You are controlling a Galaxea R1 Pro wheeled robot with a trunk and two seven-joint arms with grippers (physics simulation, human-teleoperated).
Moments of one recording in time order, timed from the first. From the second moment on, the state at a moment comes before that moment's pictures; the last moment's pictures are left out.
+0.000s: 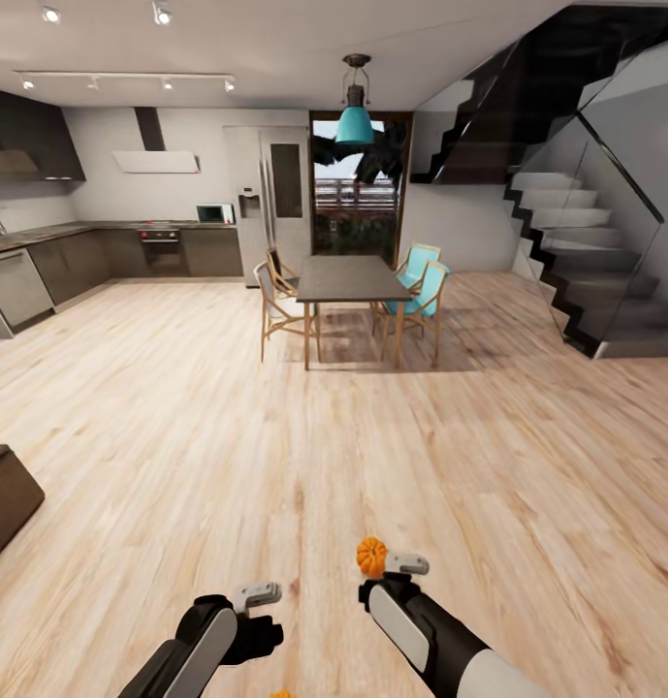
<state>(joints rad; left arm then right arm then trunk) -0.30 0.03 -0.37 -1.09 0.78 0.83 0.52 -0.56 0.11 0.67 -0.65 -0.86 0.42 -0.69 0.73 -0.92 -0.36</state>
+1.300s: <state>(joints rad) -0.30 0.02 -0.37 -1.09 0.78 0.82 0.52 -0.56 0.11 0.67 -0.65 -0.86 0.42 -0.69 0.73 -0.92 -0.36</state>
